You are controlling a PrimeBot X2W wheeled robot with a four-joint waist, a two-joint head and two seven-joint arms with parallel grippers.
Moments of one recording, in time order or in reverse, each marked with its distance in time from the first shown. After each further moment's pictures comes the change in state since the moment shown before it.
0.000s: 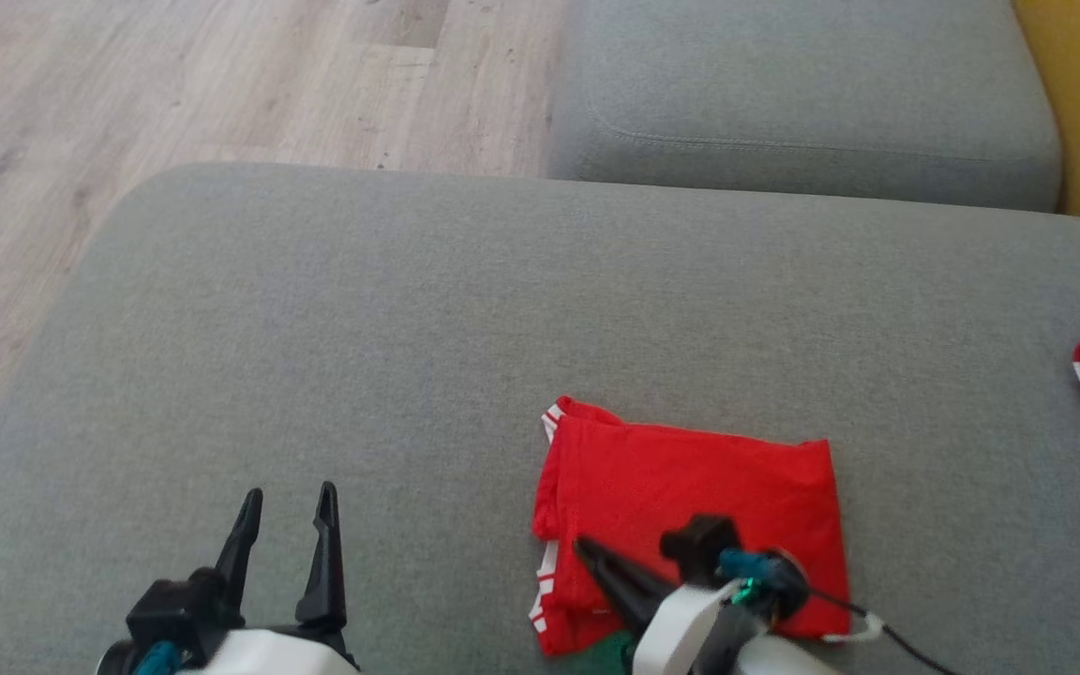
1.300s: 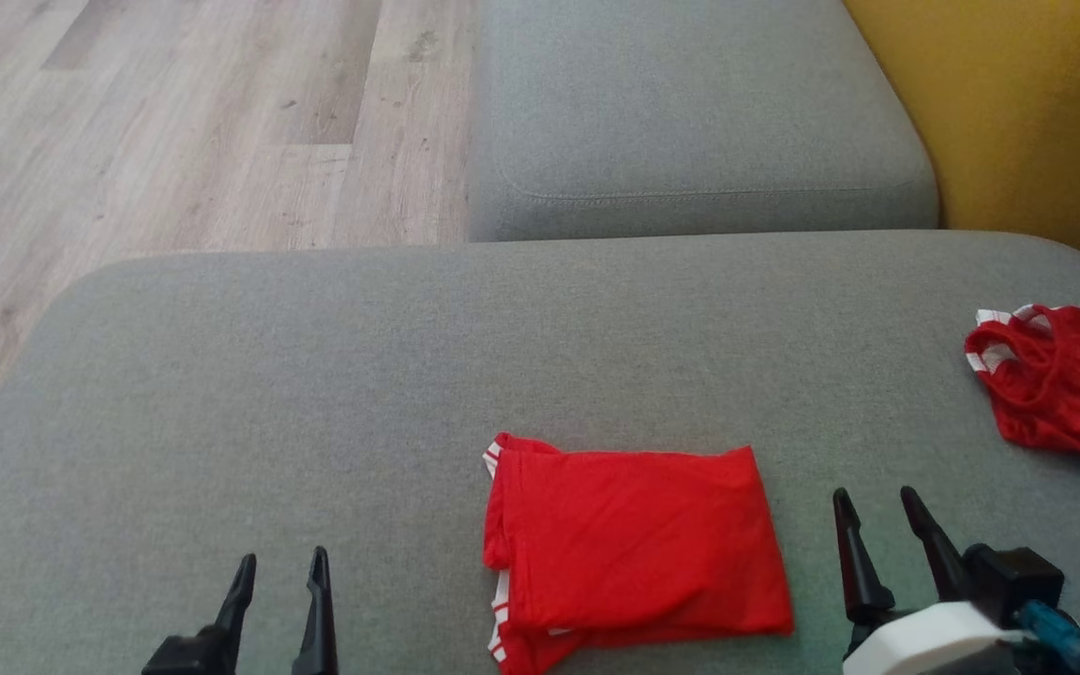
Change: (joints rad) left arm 0.031 -0.032 -0.007 0.192 0.007 -0.041 -0.094; right arm 0.325 0.009 -0.740 -0.351 -0.243 0.000 -0.096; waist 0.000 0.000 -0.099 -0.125
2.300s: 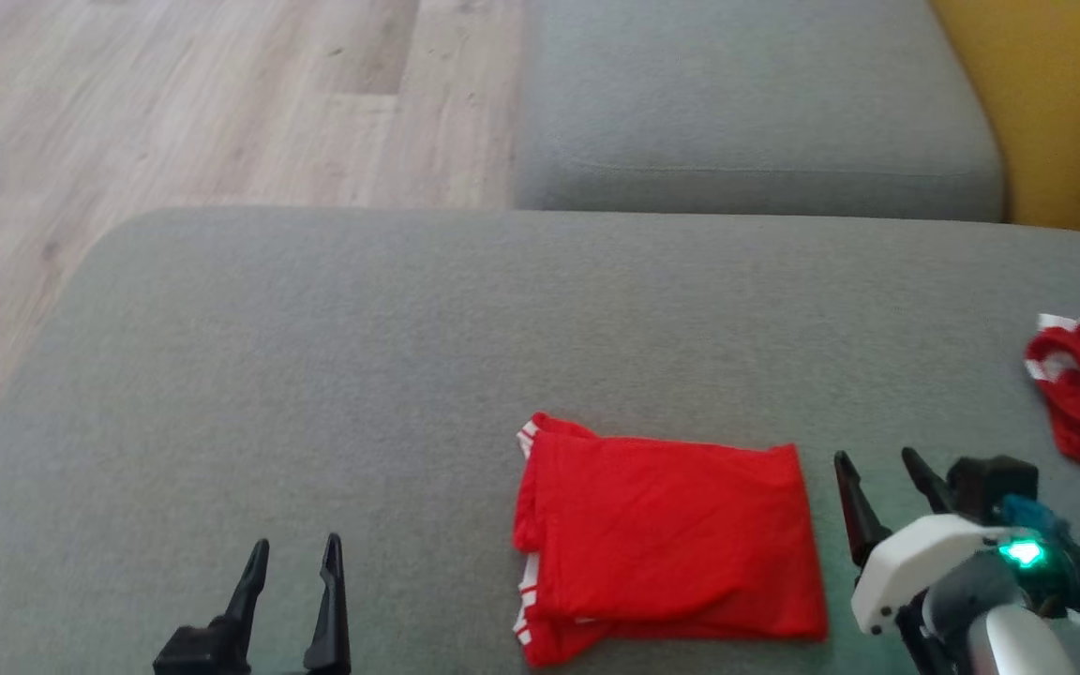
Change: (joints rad) left arm -0.010 -0.004 -0.013 -0.026 0.019 0.005 0.002; right arm -0.121 0.001 -0.067 0.003 -0.096 0.000 0.285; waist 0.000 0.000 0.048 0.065
